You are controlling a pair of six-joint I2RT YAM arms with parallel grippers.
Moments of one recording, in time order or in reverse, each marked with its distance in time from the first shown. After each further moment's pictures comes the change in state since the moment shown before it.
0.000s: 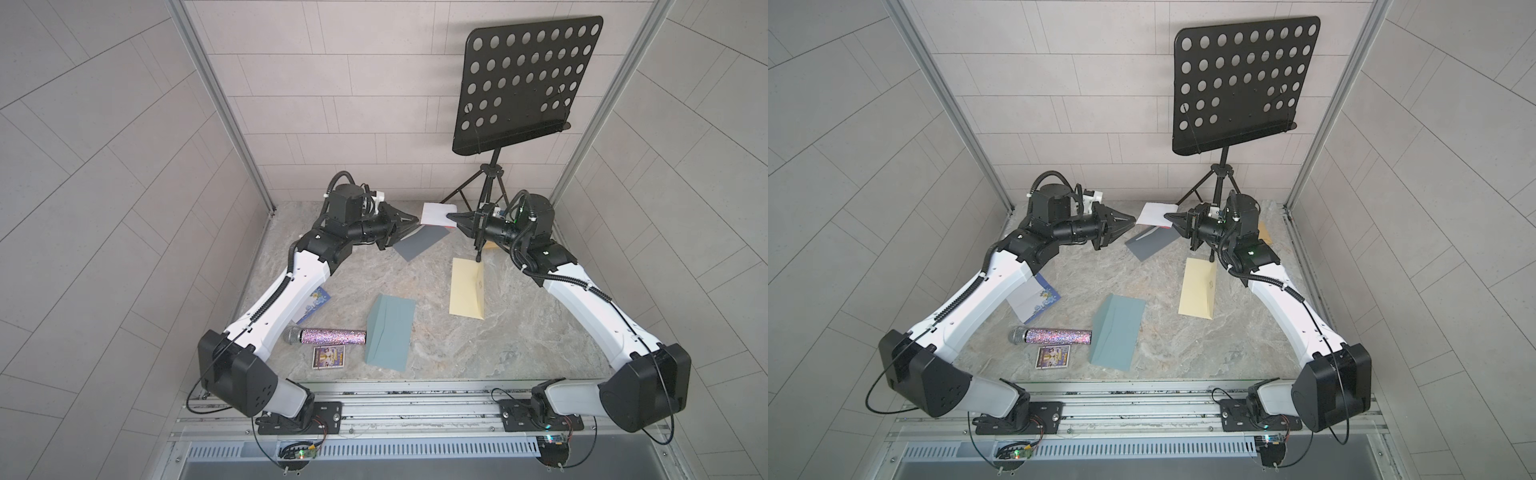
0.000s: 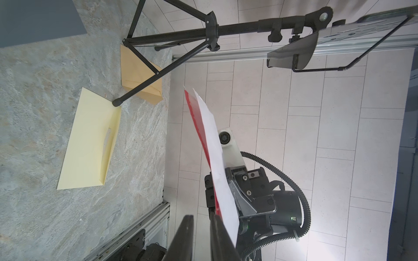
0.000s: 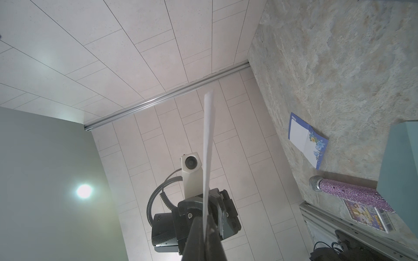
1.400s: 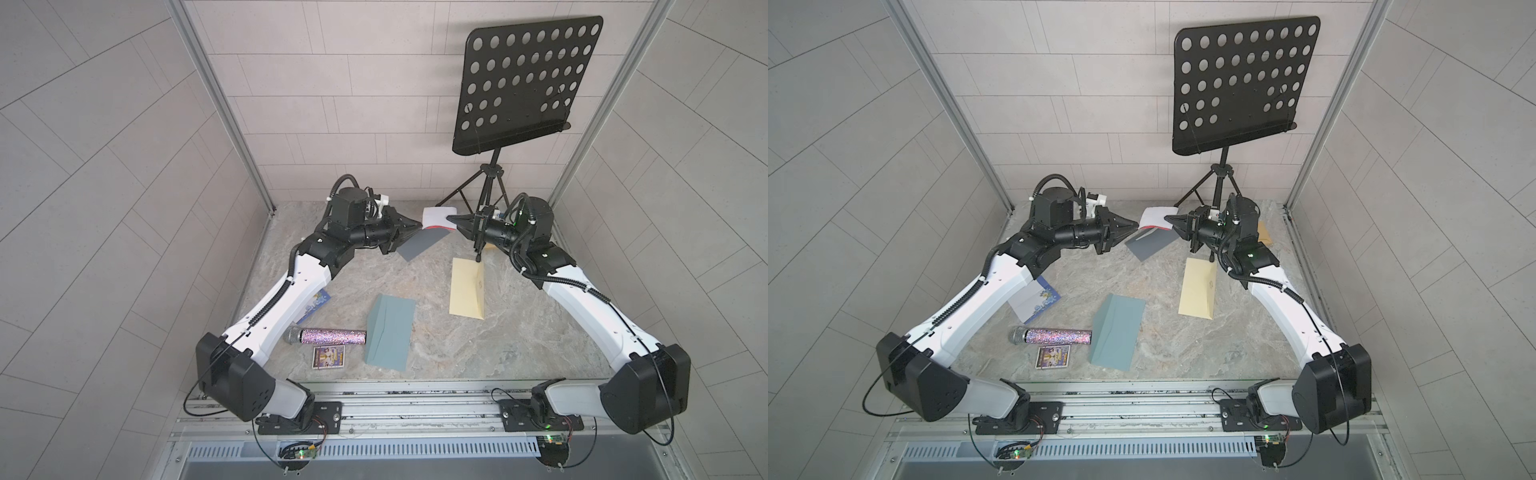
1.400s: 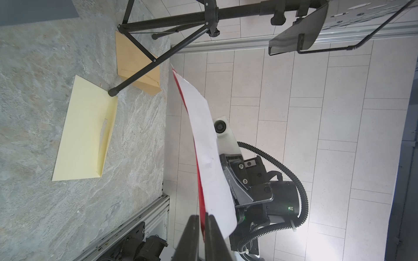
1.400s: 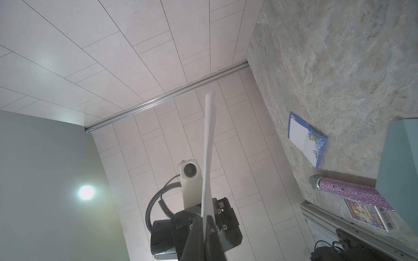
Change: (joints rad) left arm -0.038 -0.019 -0.021 0.005 0.000 -0.008; right arm 0.000 -0.005 -0.033 0.025 0.000 0.016
